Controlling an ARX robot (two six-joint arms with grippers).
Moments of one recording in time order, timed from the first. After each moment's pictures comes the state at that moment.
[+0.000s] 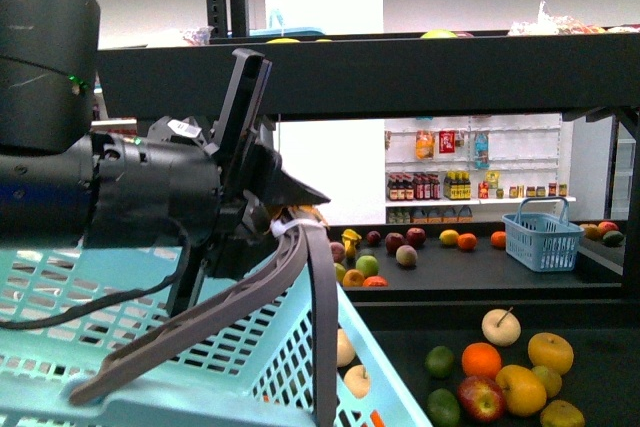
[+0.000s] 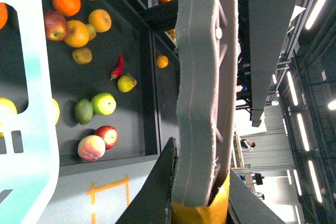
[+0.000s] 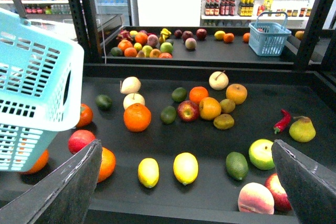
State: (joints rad) left arm -0.34 1.65 1.10 0.41 0.54 -1.09; right arm 0.00 0.04 0.04 -0.01 0.00 0.00
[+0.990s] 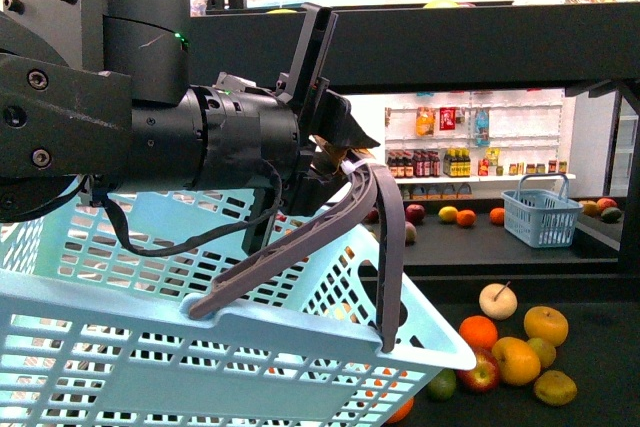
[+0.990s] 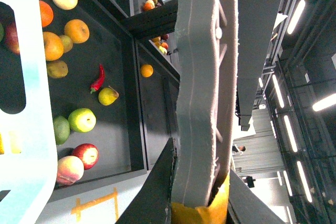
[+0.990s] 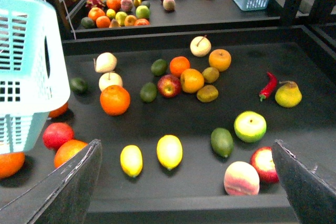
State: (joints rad) left arm -0.41 1.79 1.25 0.47 0.47 -1.14; right arm -0.22 0.94 0.34 0.38 -0.14 0.03
